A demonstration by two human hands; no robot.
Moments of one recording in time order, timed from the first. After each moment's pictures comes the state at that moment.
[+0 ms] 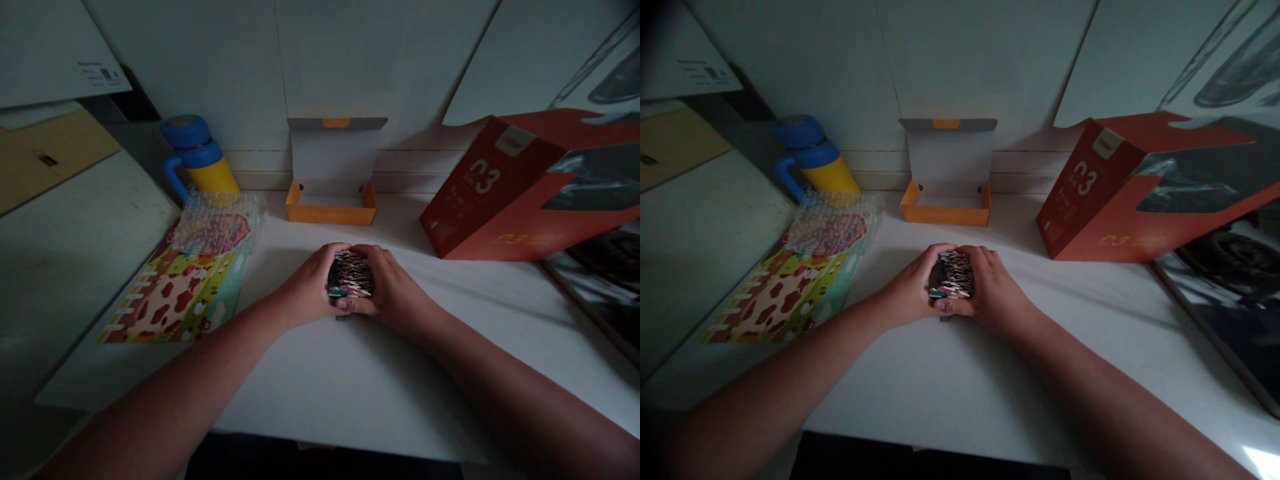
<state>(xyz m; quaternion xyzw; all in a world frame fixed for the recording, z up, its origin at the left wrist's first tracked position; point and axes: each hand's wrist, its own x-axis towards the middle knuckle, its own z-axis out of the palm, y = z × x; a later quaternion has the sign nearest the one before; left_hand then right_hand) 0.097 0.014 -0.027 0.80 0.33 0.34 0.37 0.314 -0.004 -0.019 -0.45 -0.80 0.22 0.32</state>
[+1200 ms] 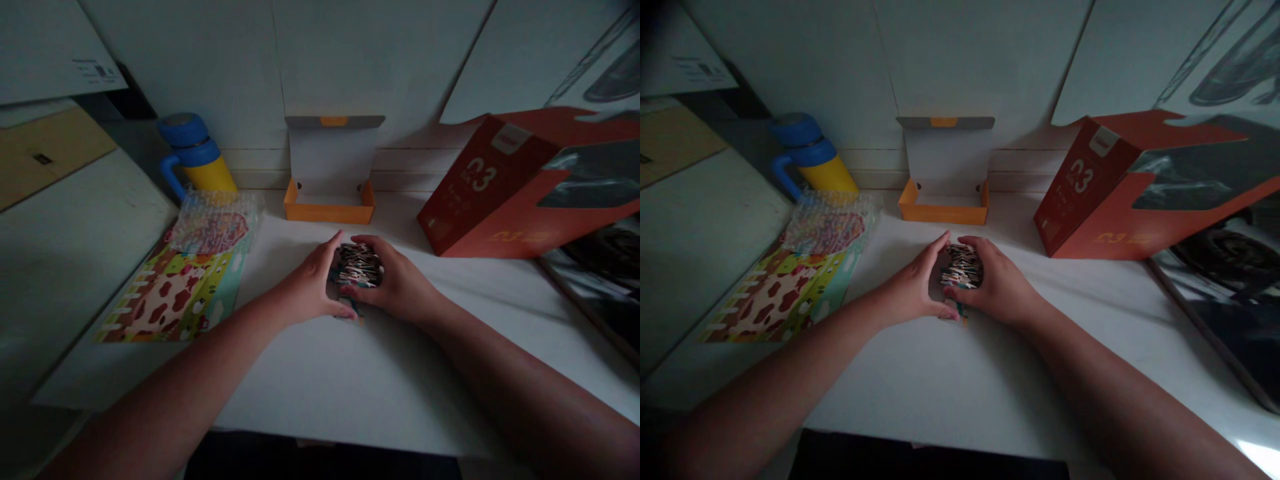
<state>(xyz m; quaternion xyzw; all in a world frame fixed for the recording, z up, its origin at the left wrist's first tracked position) 0.092 0.017 -0.031 0.83 0.37 0.27 0.32 0.323 0.002 -0.011 -0.48 -0.77 0.25 0.33</state>
